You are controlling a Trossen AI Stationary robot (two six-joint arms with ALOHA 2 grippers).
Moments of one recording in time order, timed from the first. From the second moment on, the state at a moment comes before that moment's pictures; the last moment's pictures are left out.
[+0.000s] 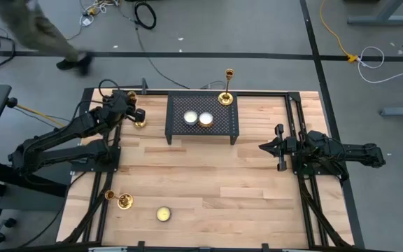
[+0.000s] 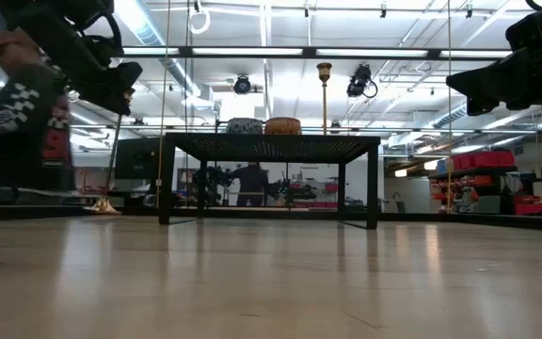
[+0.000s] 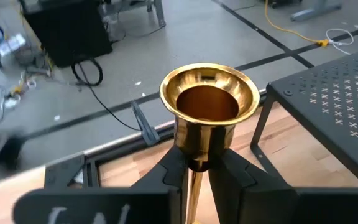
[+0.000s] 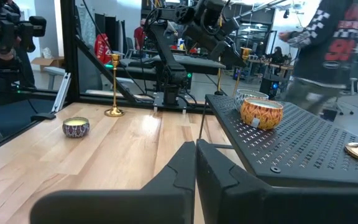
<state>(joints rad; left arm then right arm) 0.52 0.66 0.58 -0.49 -0.65 -0.28 -0.04 0.00 0.02 0.01 -0.04 -0.11</state>
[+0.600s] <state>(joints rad) 0.52 0.66 0.76 -0.48 -0.66 -0.21 -0.04 0.00 0.02 0.01 -0.04 -0.11</state>
